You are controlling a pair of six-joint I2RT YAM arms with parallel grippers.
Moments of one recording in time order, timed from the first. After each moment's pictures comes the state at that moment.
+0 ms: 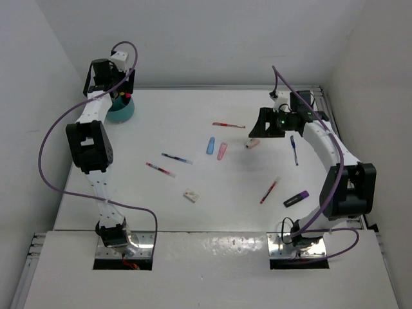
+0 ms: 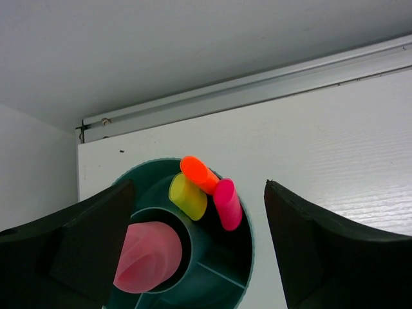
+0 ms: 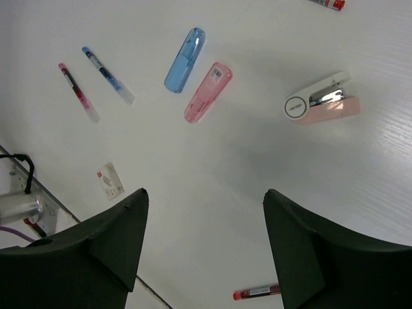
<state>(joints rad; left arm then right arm) 0.16 2.21 1.95 -0.15 0.17 0.31 0.05 1.58 1.22 -0.56 -0.60 0.07</state>
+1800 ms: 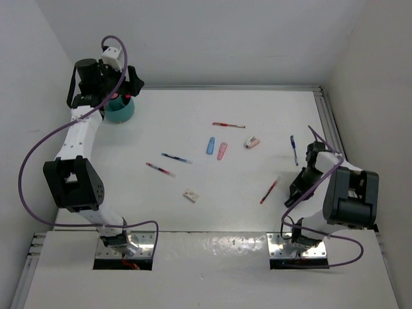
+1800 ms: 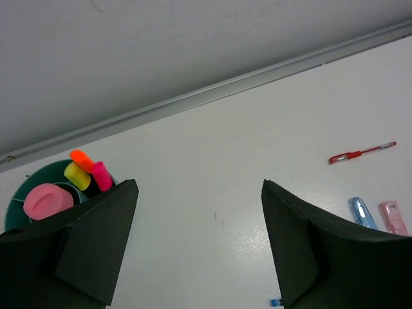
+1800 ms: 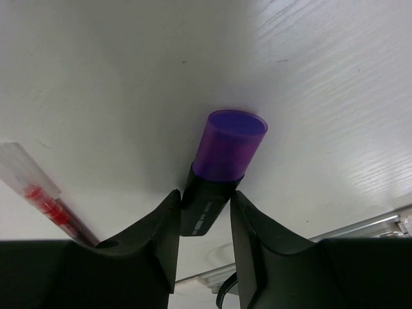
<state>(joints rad) 0.13 1.64 1.54 -0.15 0.51 0.10 -0.25 1.51 0.68 -0.76 0.03 0.48</state>
